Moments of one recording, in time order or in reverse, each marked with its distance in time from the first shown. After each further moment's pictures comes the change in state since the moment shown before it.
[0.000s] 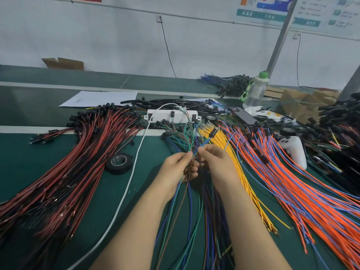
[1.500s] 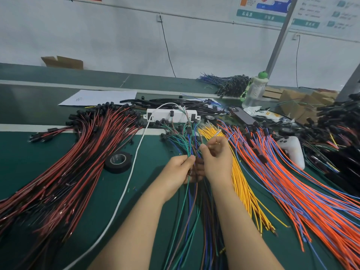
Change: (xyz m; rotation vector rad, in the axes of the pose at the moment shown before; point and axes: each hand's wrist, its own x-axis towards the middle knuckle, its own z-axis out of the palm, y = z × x) left_hand 0.006 -0.010 -0.001 0.160 -0.127 -0.013; right_hand -0.003 0.000 0.010 -0.237 0.298 -0.218
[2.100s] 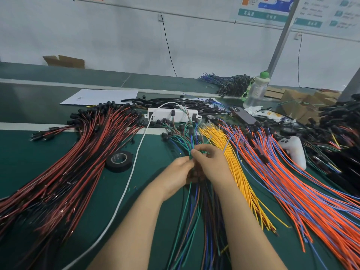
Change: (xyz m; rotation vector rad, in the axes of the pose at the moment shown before) left_hand -0.003 0.001 -0.004 -0.091 -0.158 -0.020; right_hand -0.002 -0.011 -0.005 -0.127 -0.327 0.137
